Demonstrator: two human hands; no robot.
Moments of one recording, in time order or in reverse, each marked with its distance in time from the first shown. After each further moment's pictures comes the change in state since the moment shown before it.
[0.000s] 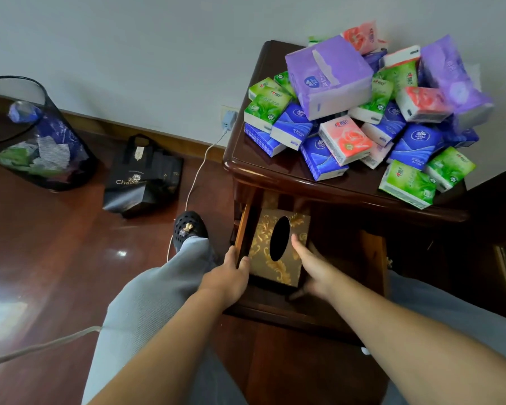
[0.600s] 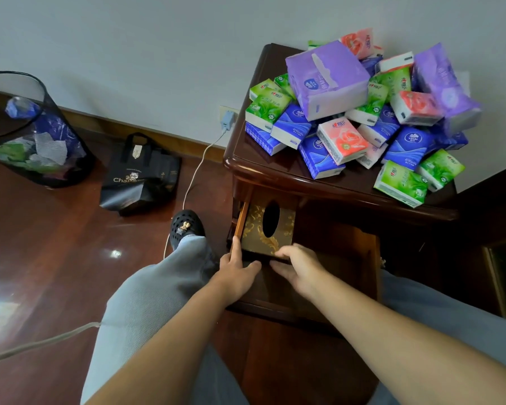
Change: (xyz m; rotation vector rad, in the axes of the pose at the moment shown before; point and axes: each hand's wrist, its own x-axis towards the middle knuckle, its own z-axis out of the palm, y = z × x) left_hand -0.002 0.005 0.013 -0.250 -0.060 0.062; right_hand -0.006 0.015 0.025 0.264 0.082 -0.170
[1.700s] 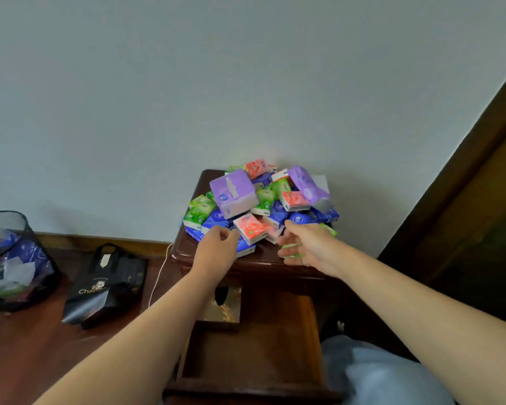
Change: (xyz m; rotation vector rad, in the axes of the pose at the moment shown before) left_hand -0.099 0.222 -0.026 -0.194 0.440 0.475; right_hand -0.160 -0.226 -0.092 -0.315 -0.202 -0.450
